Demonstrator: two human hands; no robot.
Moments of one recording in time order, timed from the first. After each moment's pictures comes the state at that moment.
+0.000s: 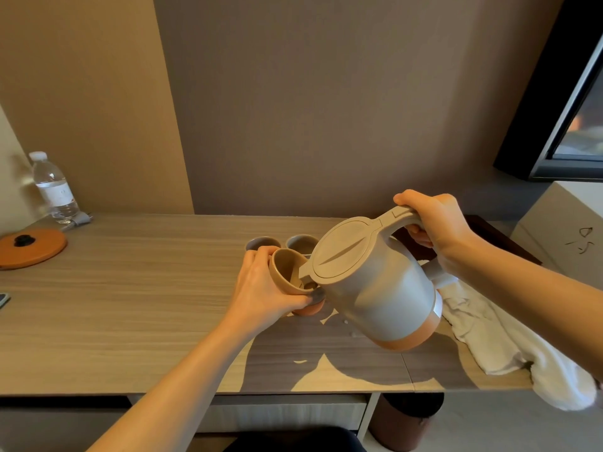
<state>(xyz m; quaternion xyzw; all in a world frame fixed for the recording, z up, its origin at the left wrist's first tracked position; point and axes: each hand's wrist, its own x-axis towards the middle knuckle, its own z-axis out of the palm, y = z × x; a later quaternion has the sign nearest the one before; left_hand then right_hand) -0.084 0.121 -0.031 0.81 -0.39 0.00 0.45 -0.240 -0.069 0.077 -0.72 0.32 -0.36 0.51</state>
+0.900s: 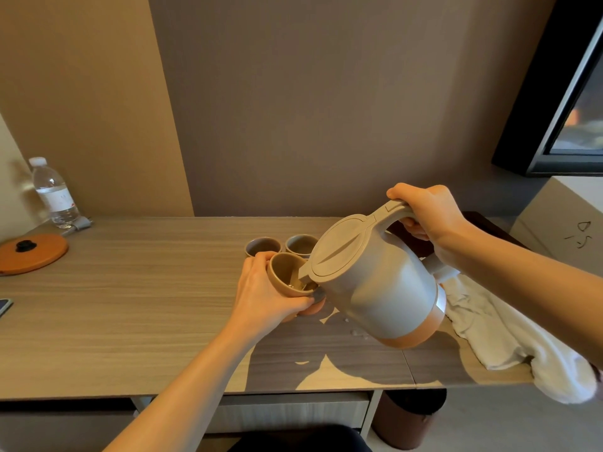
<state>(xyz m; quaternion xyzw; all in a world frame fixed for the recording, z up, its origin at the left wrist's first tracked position) -0.086 0.123 -0.040 0.80 -0.37 -0.02 0.48 -0.235 -0.063 0.086 -0.73 0.33 -0.35 0.49</state>
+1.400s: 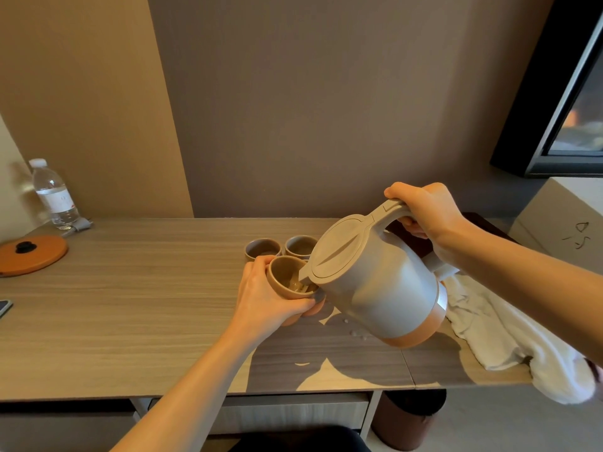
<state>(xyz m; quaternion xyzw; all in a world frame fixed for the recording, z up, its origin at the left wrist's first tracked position) -0.089 0.122 -0.044 0.79 -0.35 -0.03 0.50 -0.234 -0.062 0.090 -0.74 0.33 -0.35 0.47</state>
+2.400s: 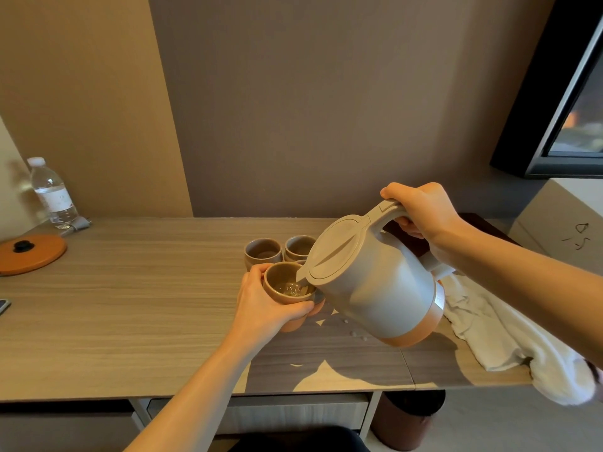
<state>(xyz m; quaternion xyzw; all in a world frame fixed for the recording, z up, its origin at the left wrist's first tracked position) -0.085 0.121 -0.067 0.76 -0.30 -0.09 0.57 -0.228 -0.062 0.088 -0.76 0.32 -0.35 0.45</state>
